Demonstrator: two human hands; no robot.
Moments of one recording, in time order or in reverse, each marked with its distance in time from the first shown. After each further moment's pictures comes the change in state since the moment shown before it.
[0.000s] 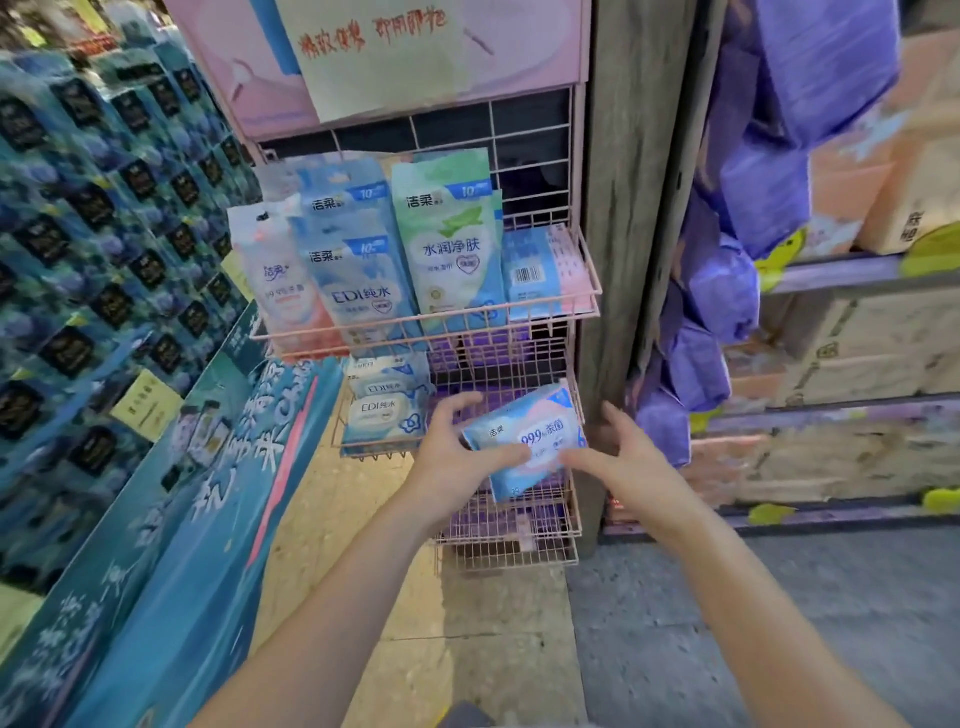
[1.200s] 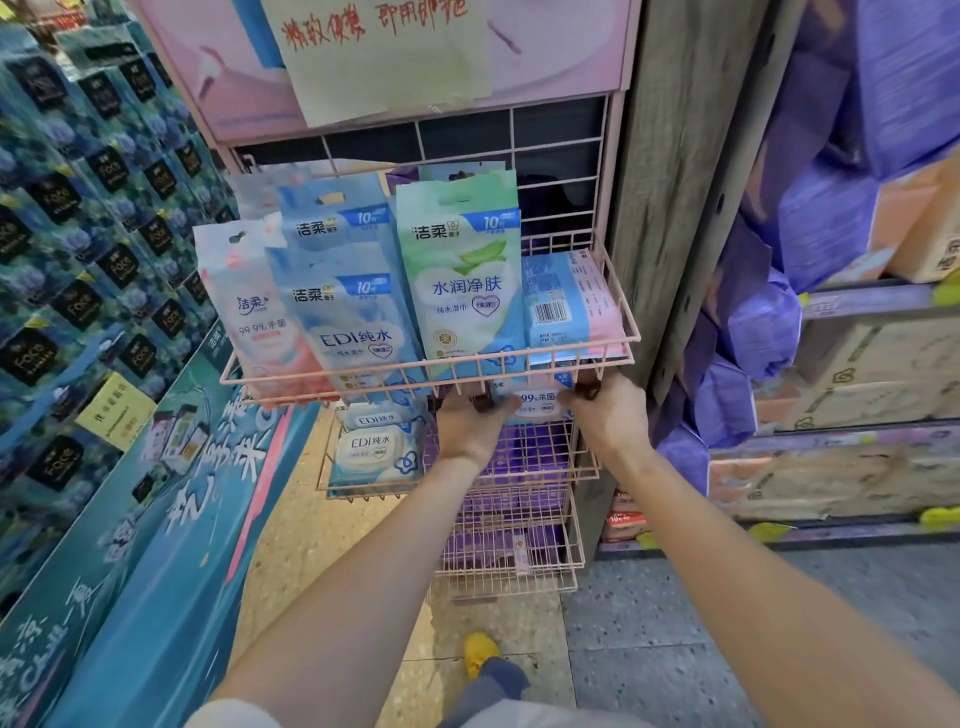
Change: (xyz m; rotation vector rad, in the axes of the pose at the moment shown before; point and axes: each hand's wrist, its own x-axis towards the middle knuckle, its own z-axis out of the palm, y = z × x) left_hand 0.167 -0.038 0.017 0.267 0.292 0.163; right_hand 0.150 -0.001 0.011 -0.435 0.458 -0.105
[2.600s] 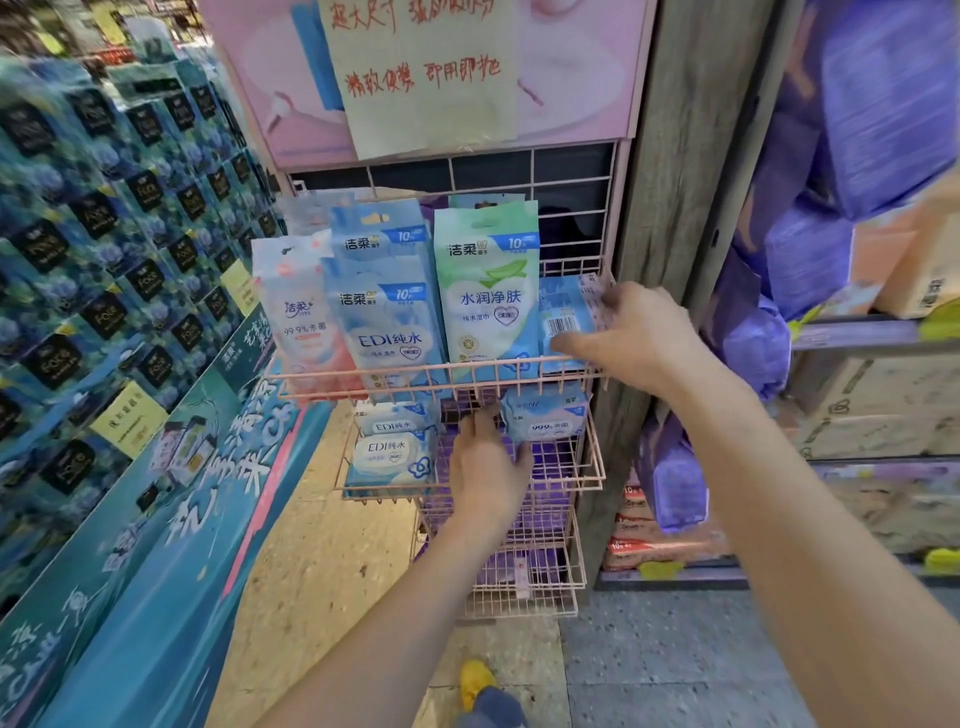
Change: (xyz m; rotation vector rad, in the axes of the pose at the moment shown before) left_hand -0.074 0.029 -0.019 0.334 0.048 0.124; right_hand -0.019 -0.148 -0.100 -0.488 -0.130 -0.110
